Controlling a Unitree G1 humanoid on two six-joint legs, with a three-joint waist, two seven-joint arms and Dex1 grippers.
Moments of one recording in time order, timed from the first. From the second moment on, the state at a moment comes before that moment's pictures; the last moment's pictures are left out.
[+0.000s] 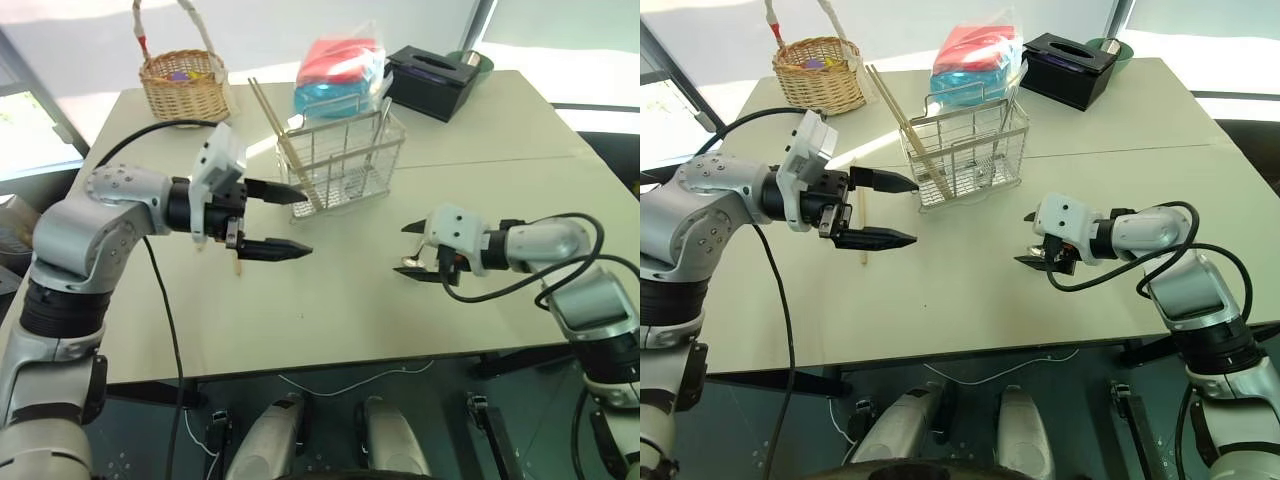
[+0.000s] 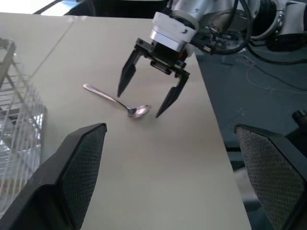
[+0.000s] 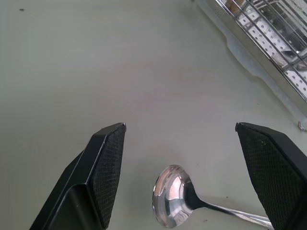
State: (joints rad) left arm -0.74 0.77 -0.08 -0.20 -0.65 0.73 -1.24; right arm -0.44 -0.83 0.12 -0.22 0.08 0.44 1.04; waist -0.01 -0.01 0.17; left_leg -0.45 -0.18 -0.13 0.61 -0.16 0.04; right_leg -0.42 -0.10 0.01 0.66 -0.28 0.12
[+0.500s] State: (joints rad) left arm -0.78 0.74 -0.10 -0.17 -0.62 0.73 -1.24; right arm -0.31 -0.81 0.12 -0.20 0.05 0.45 0.90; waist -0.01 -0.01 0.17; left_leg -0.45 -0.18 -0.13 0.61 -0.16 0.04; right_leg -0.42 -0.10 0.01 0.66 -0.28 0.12
